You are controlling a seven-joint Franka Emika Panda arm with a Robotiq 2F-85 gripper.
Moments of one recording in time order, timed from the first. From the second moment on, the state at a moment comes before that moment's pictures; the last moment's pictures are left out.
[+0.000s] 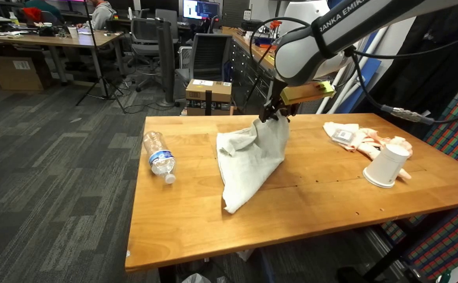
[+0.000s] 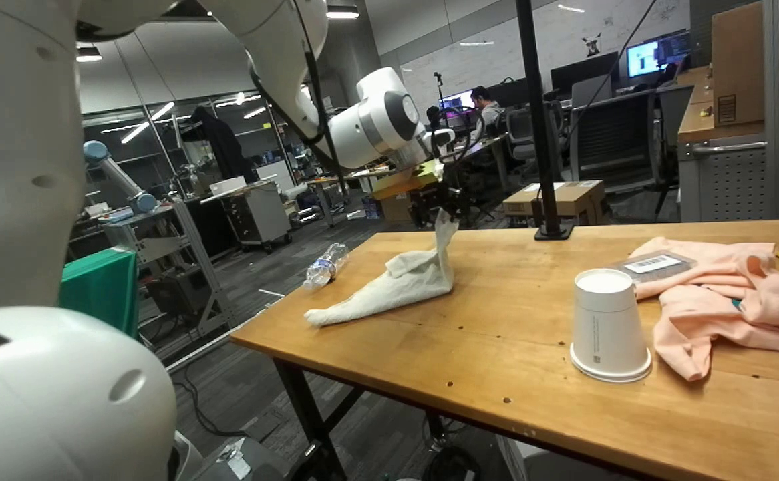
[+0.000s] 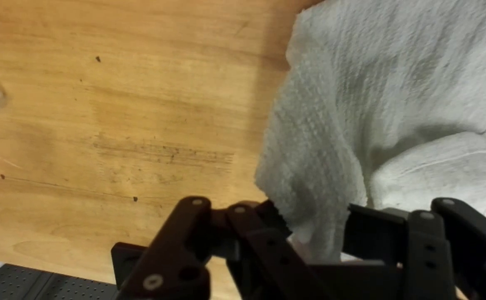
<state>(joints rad) 0.23 0.36 -0.02 -1.91 -0.27 2.44 0.25</state>
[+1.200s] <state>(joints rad) 0.33 0.01 0.23 -2.27 -0.59 2.35 0.70</state>
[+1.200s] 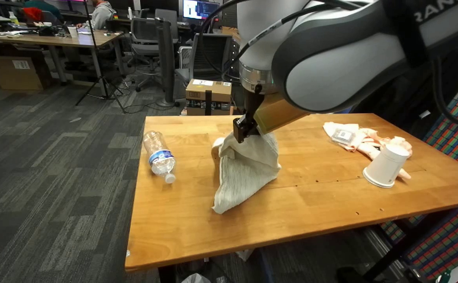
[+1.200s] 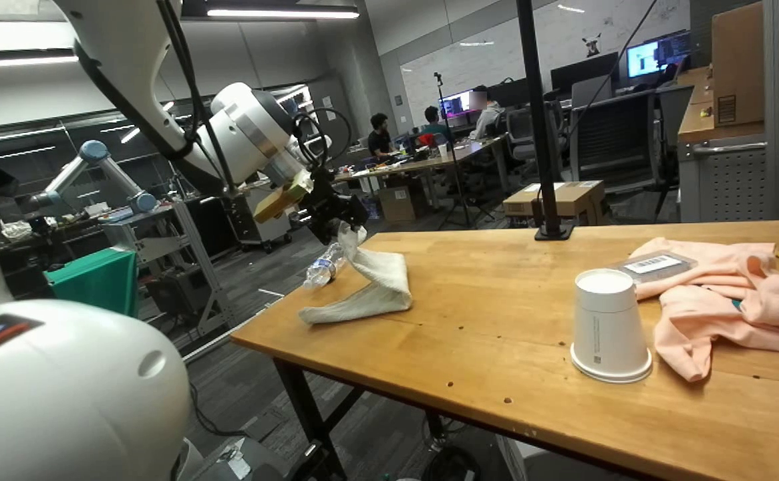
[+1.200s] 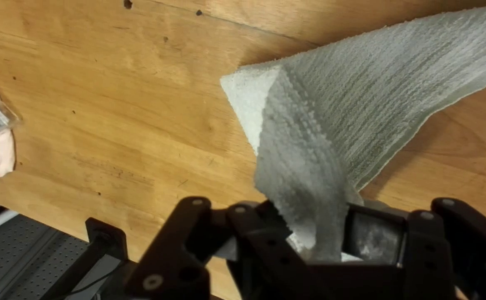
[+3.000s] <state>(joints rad) 0.40 0.30 0.25 -2.03 -0.36 2.12 0.57</state>
